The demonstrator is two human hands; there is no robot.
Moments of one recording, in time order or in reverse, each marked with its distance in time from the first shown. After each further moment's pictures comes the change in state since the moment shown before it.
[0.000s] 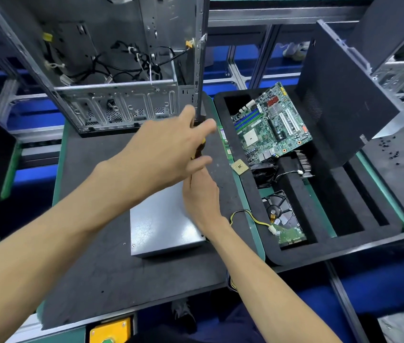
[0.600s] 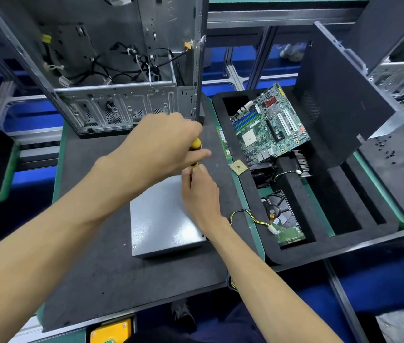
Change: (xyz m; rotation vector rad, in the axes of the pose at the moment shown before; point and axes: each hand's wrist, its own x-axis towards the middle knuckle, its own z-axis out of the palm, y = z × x) left_hand 0.007 -0.007 -0.001 0.032 -0.057 -0.075; right_hand -0.001 -0.001 0.002 -0.032 0.034 -0.015
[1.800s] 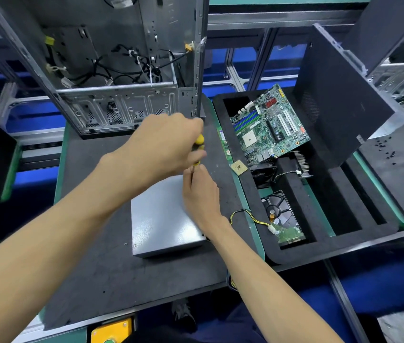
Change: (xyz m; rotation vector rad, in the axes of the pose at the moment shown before) left_hand 0.004 0.003 -0.002 0.002 -0.022 -0.037; right_hand -0.001 -0.002 -0.003 0.018 -0.015 0.010
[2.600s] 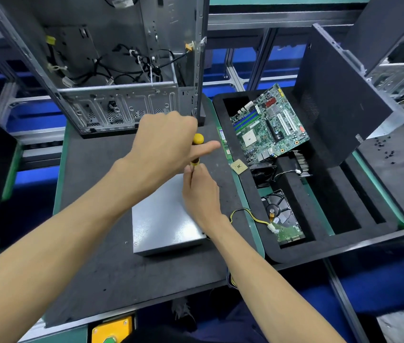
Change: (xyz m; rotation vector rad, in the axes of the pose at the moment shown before) left_hand -0.001 0.006 0.008 -0.038 0.130 -0.128; right_hand 0.000 0.001 0.001 -0.026 -0.007 0.001
